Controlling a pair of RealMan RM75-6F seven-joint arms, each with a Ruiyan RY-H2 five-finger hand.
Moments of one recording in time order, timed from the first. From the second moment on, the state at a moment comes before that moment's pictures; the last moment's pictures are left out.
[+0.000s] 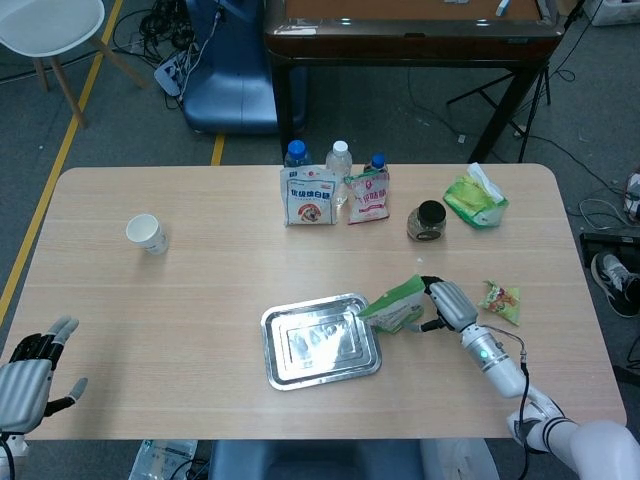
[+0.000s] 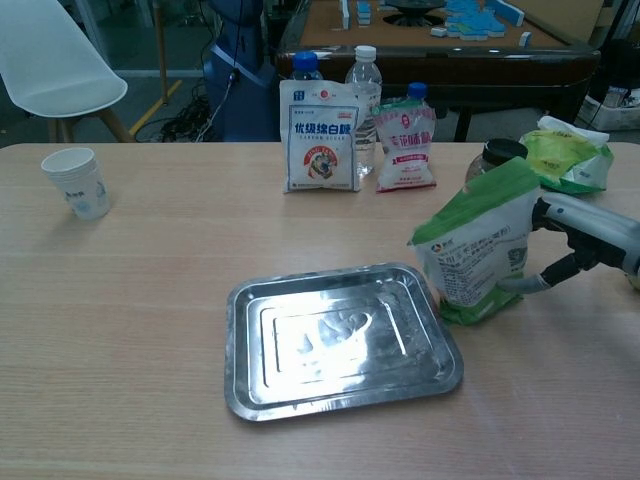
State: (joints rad) left arm -0.04 -1.13 0.00 -1.69 1.50 1.49 0.14; right arm 0.56 -1.77 -0.03 -0.67 -1.61 1.12 0.87
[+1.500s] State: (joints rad) left arm -0.03 -1.13 0.00 -1.67 1.51 1.50 0.10; right arm 0.67 -1.60 -0.04 -1.03 -1.73 1.28 0.72
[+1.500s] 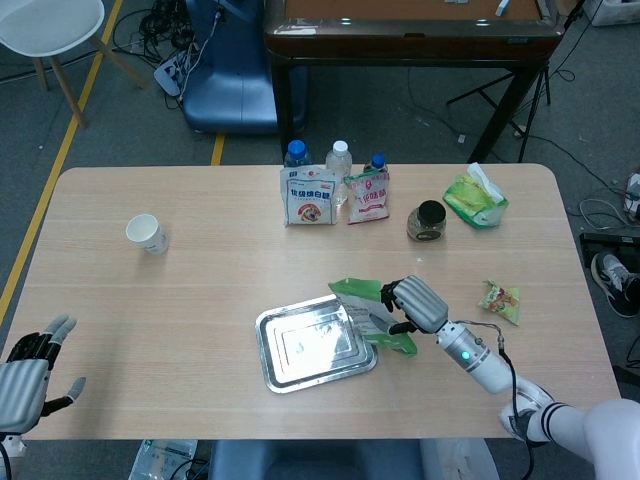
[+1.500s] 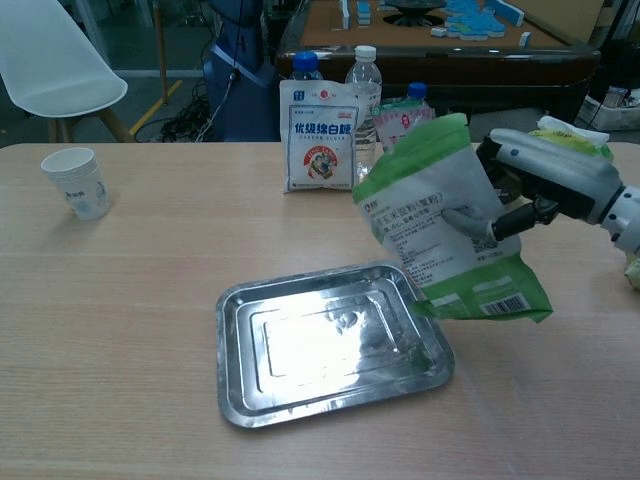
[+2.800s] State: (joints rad) left arm -0.03 -1.11 0.01 -1.67 1.51 1.49 0.08; right arm 0.98 -1.19 0.07 -1.70 -1.10 0.30 0.82
